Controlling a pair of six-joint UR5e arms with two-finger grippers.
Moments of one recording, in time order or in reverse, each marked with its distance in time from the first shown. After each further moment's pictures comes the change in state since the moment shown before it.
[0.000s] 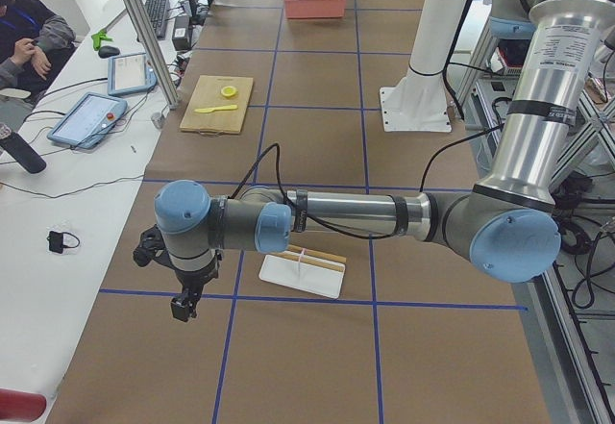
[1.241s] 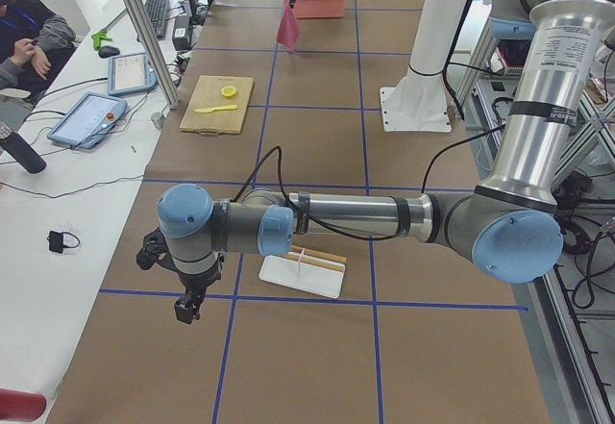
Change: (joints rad) left arm 0.001 0.004 -0.002 0.000 -0.003 -0.004; right arm -0.708 0.317 -0.106 -0.069 -0.329 0.720
